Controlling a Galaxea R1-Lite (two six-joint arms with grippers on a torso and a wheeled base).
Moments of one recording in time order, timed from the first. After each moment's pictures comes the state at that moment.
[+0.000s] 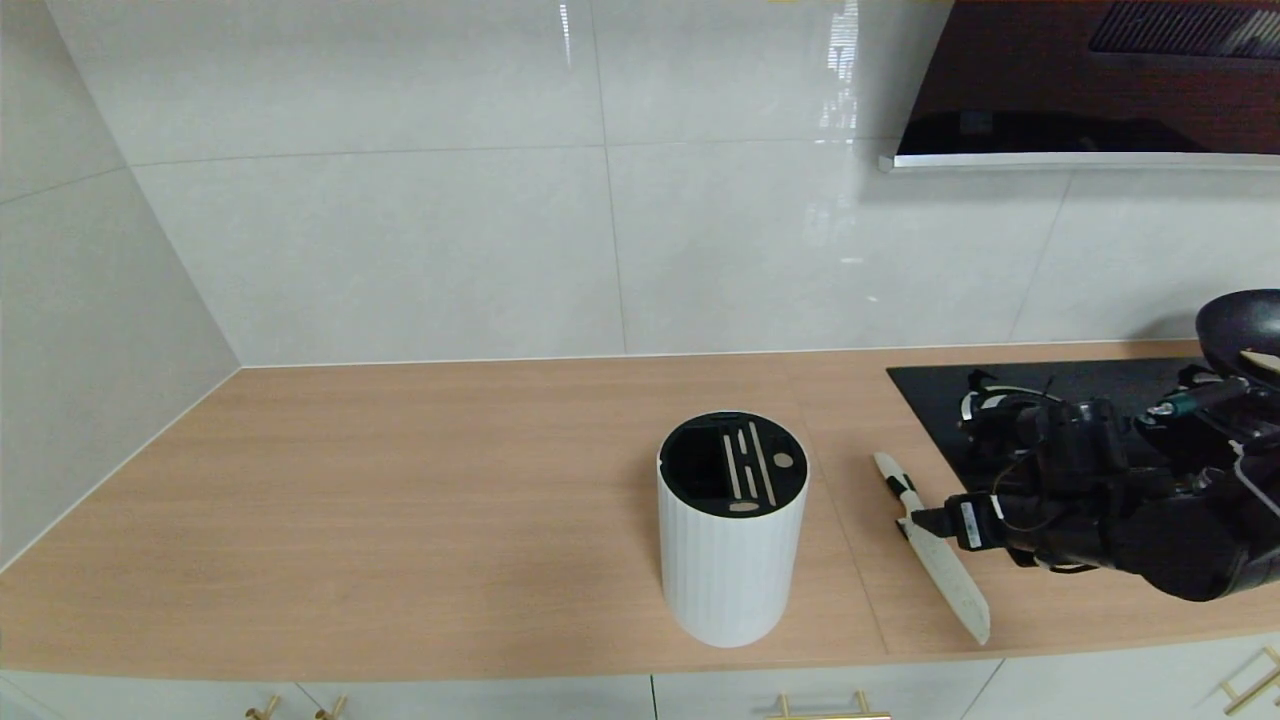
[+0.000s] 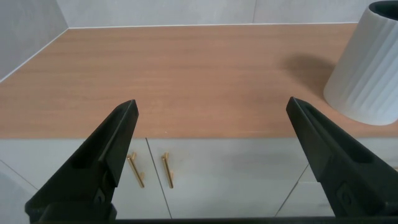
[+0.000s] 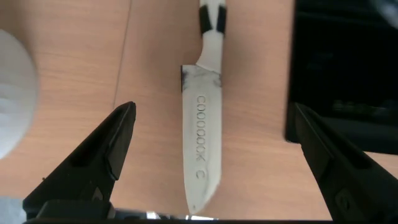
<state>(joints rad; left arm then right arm) 0.00 0.00 0.00 0.00 0.03 0.00 0.18 2.00 -0.73 -0.60 -0.07 -0.02</state>
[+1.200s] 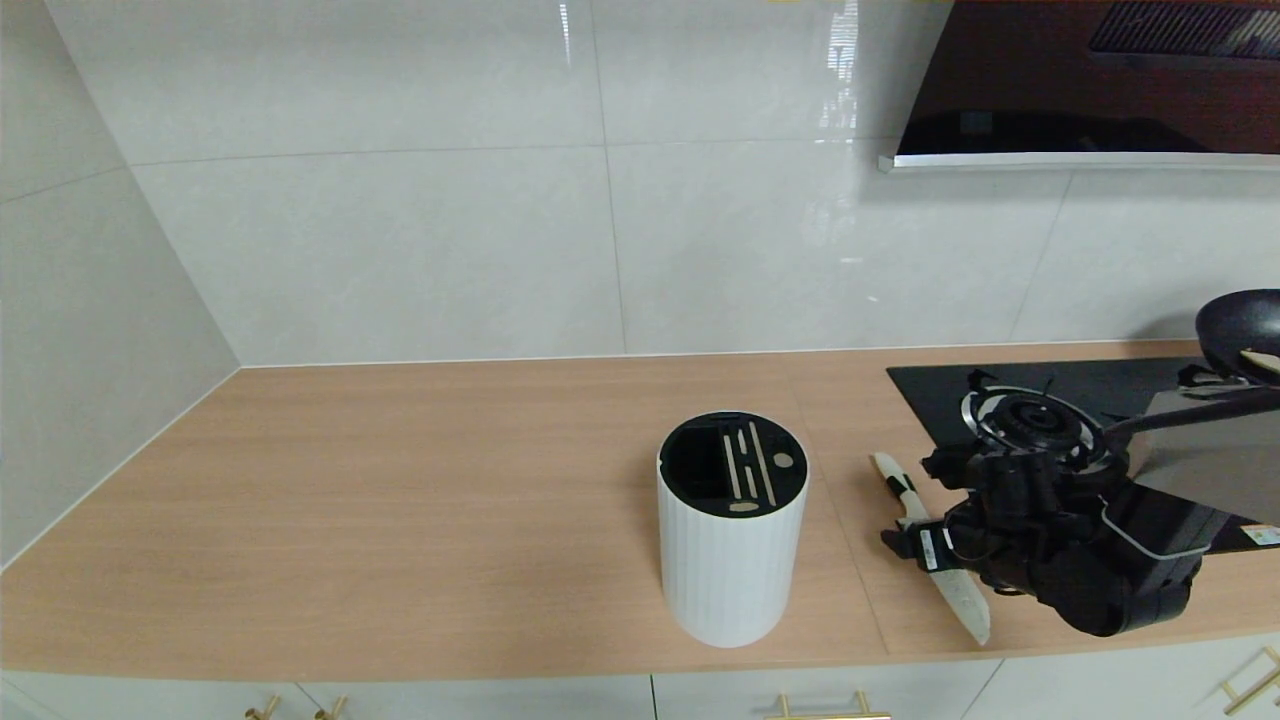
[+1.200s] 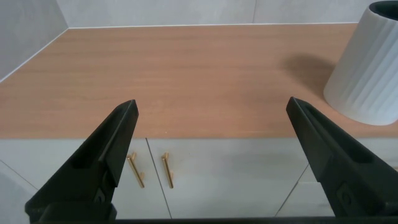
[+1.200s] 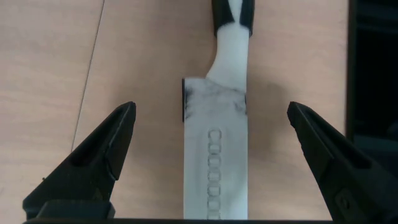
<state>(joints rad) 0.00 0.00 0.00 0.00 0.03 0.00 0.18 2.29 -0.74 -0.92 -0.07 -0.03</state>
